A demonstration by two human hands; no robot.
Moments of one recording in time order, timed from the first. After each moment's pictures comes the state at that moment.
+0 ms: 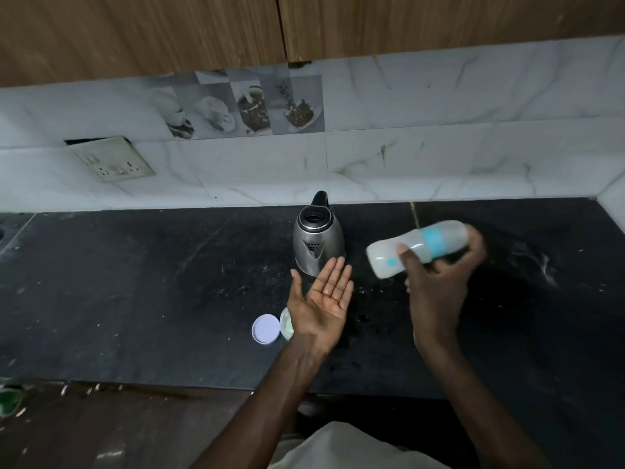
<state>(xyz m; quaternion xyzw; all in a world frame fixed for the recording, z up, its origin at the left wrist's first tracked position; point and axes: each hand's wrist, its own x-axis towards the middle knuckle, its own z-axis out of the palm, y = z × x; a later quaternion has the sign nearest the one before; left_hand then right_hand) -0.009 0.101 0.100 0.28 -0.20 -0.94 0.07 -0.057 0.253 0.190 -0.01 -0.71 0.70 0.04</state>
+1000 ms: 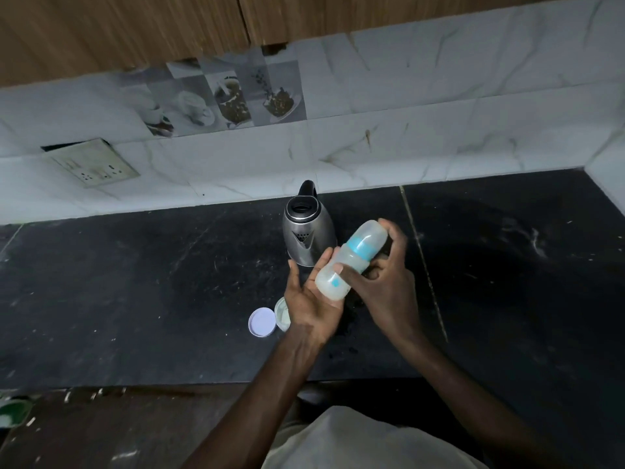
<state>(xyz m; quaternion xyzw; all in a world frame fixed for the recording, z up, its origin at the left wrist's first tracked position) -0.010 0.112 0.103 0.29 -0.19 -0.94 0.05 -0.041 0.245 0.171 0.12 -0.77 0.62 -0.06</state>
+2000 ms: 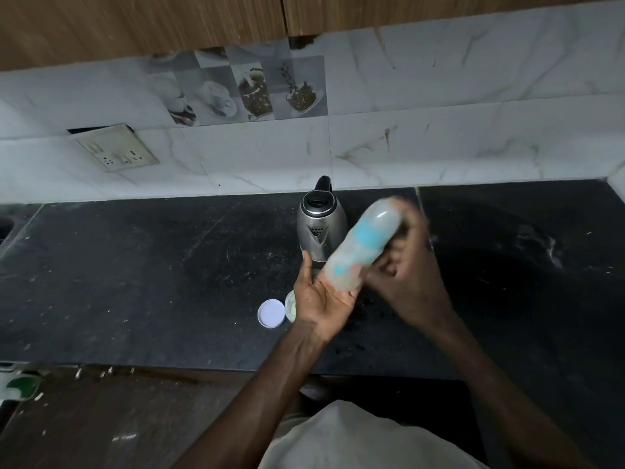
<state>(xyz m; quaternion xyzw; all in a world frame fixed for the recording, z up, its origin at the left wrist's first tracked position) 0.002 0.105 0.111 0.24 -0.20 -0.95 0.04 -0.048 0.256 0.203 0.27 -0.72 0.63 -0.03</state>
